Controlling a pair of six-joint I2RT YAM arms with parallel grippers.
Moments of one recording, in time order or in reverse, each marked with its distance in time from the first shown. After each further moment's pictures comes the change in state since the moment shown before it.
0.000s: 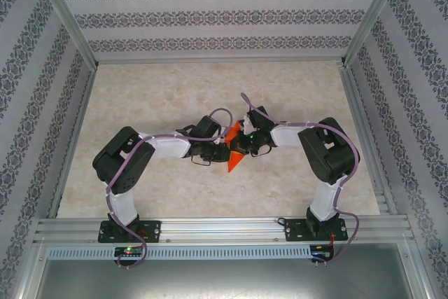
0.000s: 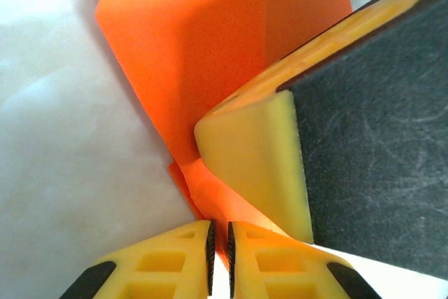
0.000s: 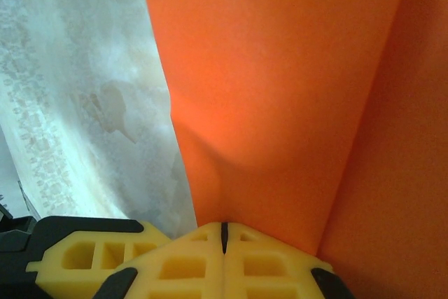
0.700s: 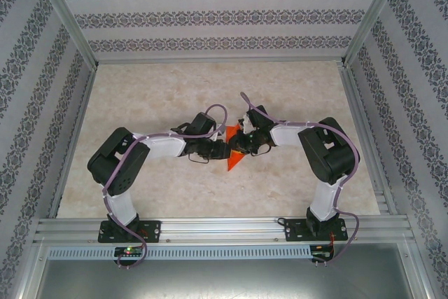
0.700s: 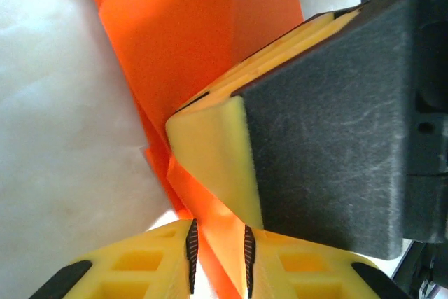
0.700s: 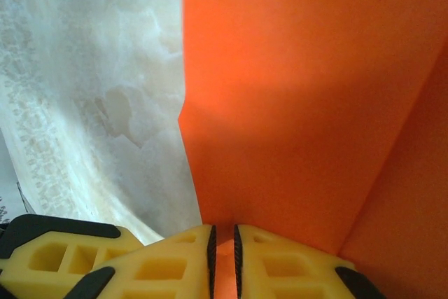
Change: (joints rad) left arm 0.037 -0.039 -0.028 0.045 0.099 -0.044; right arm 0.005 0.000 0.011 -0.008 0.008 -0.002
